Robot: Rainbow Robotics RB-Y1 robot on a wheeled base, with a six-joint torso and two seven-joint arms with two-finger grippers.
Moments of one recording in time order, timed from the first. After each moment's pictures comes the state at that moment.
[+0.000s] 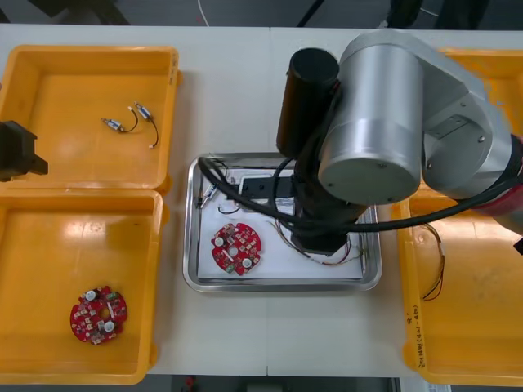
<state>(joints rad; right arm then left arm) -0.99 -0.59 0.78 -2.04 -0.97 1.87 1.68 -0.39 0.86 0.22 -2.04 0.90 1.91 -1.01</state>
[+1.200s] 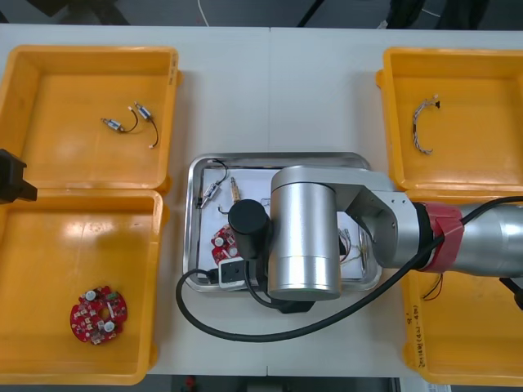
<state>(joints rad) -1.00 -0.53 1.20 -1.93 -0.82 1.62 1.69 -0.28 0.89 0.25 -2.08 0.94 1.91 -1.06</state>
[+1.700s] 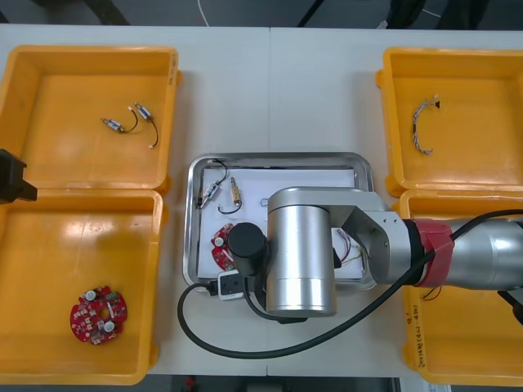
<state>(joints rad) -0.96 -0.51 1.25 -1.91 -0.75 1.58 1.69 -0.28 0.89 0.25 -2.08 0.94 1.91 -1.06</state>
